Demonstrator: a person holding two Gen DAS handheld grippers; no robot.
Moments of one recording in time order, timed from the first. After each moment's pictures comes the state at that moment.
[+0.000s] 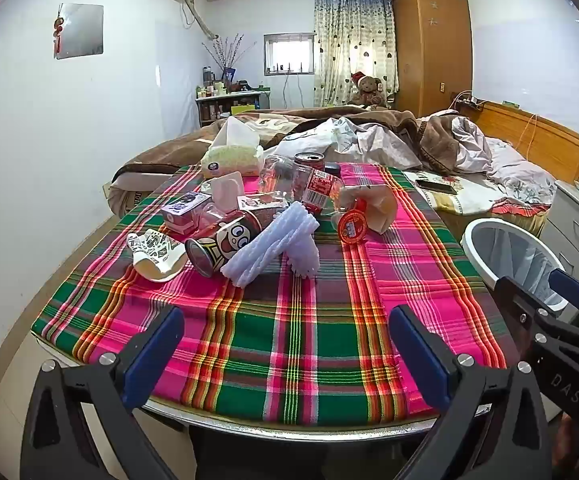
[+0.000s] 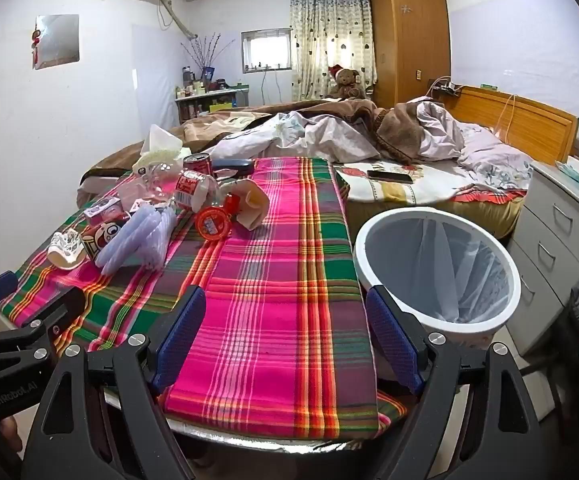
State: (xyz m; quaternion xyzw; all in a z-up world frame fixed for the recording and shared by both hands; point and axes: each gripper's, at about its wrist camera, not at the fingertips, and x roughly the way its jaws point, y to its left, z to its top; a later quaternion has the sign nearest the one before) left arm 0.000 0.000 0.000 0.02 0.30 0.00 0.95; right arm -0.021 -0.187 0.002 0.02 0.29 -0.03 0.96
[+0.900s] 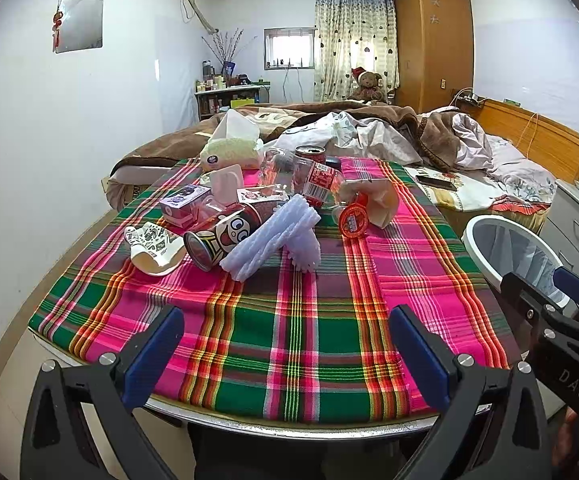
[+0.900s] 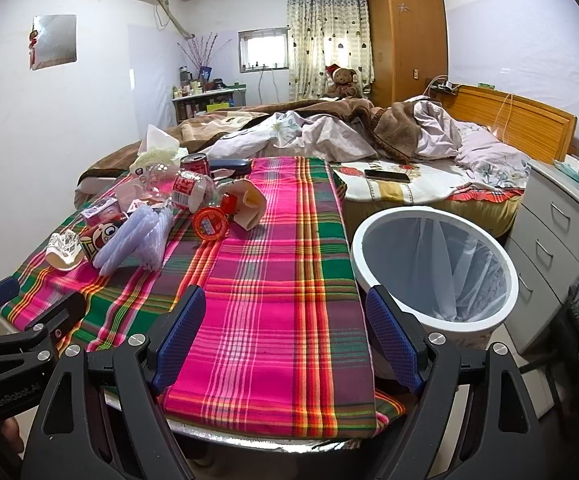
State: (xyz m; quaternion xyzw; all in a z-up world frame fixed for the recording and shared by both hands) left arm 0.004 0.004 -0.006 0.01 0.30 0.00 0.95; right arm -0.020 -0.186 0.004 0.02 0.29 -0.04 0.96
